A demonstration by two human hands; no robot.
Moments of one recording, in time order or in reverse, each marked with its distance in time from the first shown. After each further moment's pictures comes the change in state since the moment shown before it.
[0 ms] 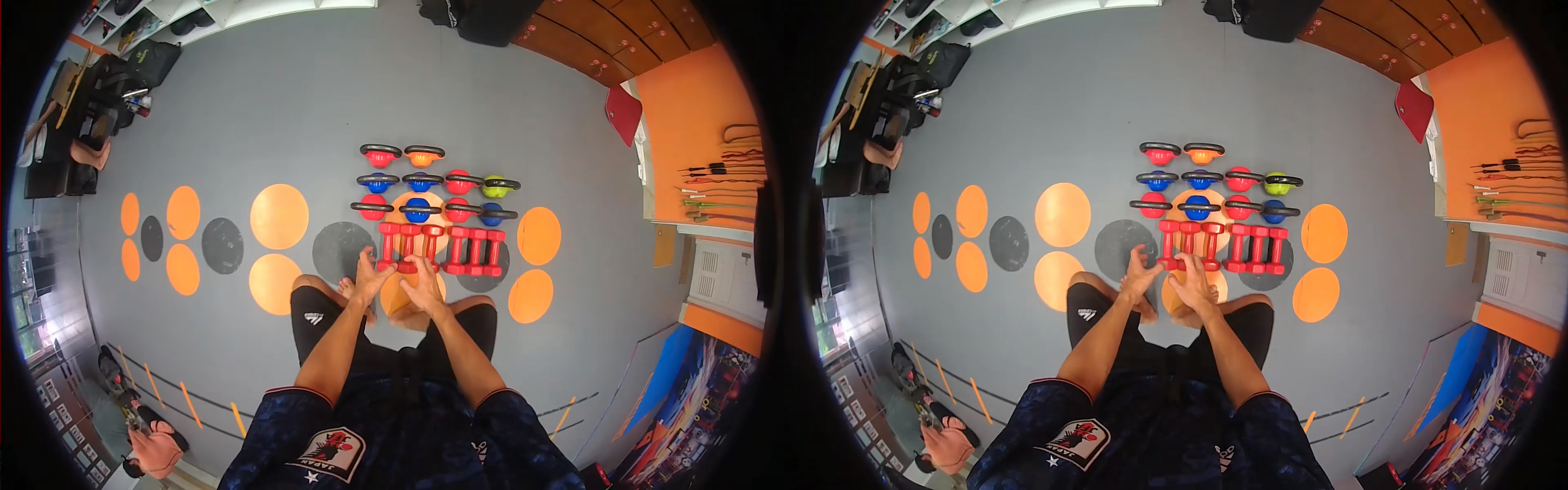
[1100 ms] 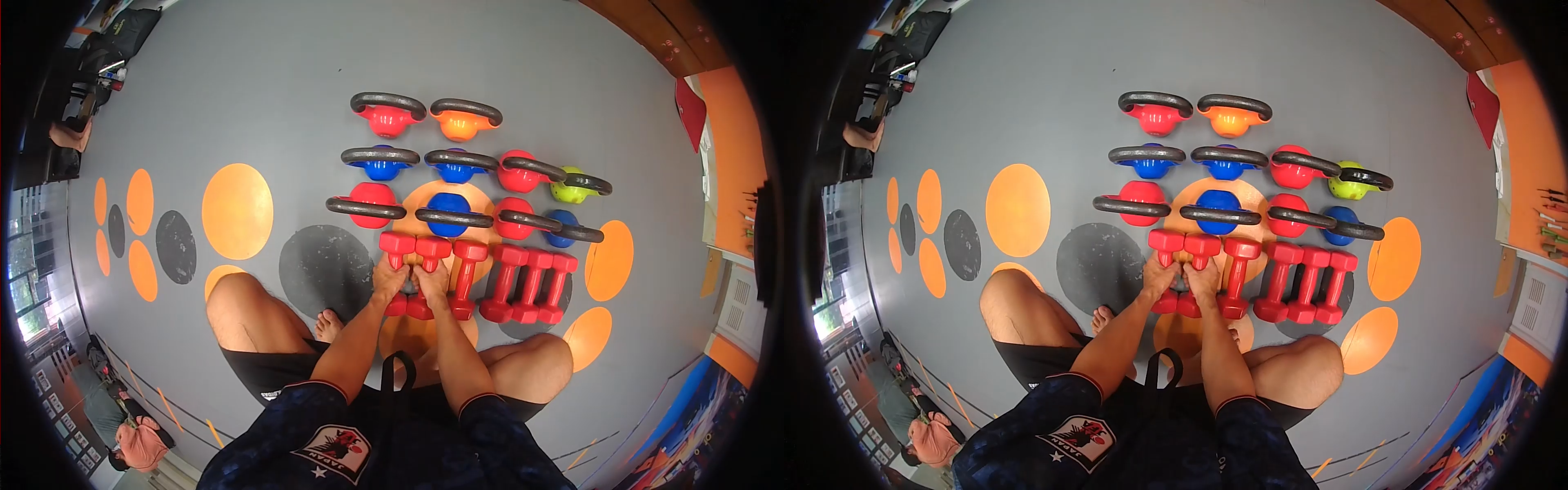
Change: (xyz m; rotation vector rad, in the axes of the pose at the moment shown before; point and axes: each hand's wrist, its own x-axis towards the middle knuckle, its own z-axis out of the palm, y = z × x) left_hand 0.240 -0.269 0.182 -0.182 0.057 -0.224; right_hand 0.119 0.391 0.219 0.406 0.130 0.613
